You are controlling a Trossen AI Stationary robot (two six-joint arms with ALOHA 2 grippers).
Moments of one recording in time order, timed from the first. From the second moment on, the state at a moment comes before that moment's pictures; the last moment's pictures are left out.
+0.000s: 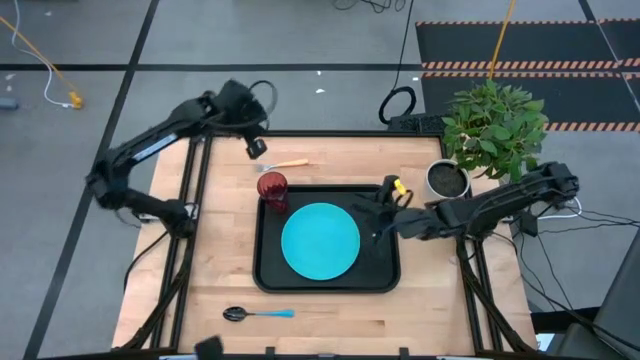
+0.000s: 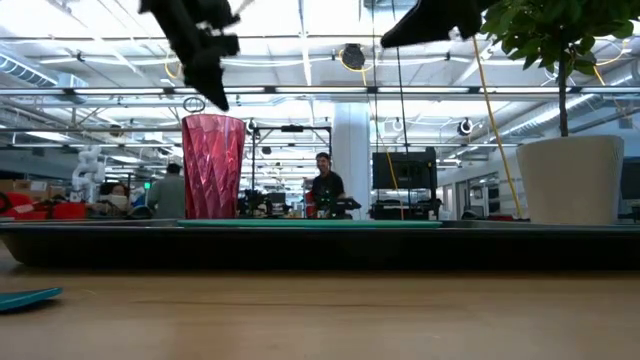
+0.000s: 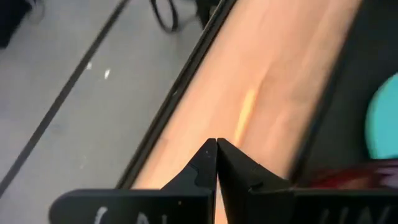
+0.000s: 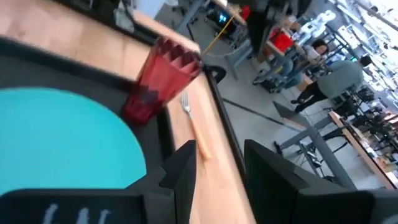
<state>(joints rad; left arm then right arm) 0.72 1.36 1.33 -0.87 0.01 0.29 0.28 1.23 0.84 -0.04 0.76 -0.34</state>
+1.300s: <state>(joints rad) 0.78 1.97 1.63 -1.18 0.16 0.70 0.07 1.06 0.72 -0.04 0.62 -0.39</state>
